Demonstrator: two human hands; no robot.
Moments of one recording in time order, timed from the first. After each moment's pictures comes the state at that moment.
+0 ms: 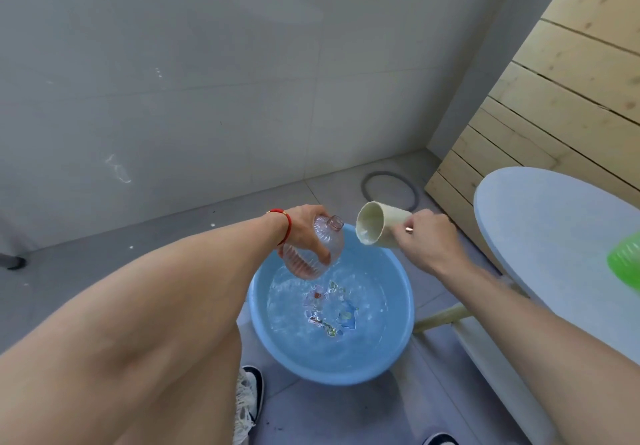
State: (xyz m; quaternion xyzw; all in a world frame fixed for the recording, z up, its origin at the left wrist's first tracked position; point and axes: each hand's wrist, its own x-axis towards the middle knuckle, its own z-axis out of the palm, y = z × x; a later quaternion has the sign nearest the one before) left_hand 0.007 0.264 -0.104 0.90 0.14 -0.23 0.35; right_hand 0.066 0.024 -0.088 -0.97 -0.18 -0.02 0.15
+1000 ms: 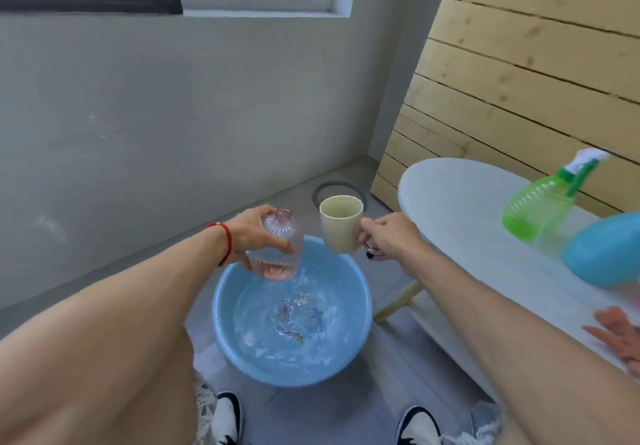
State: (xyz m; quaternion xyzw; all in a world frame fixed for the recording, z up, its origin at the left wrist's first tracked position) left_hand -0.011 0.248 -0.075 0.82 0.16 -0.15 0.53; right_hand 0.033 -0.018 -0.050 -0.90 0.03 0.12 0.41
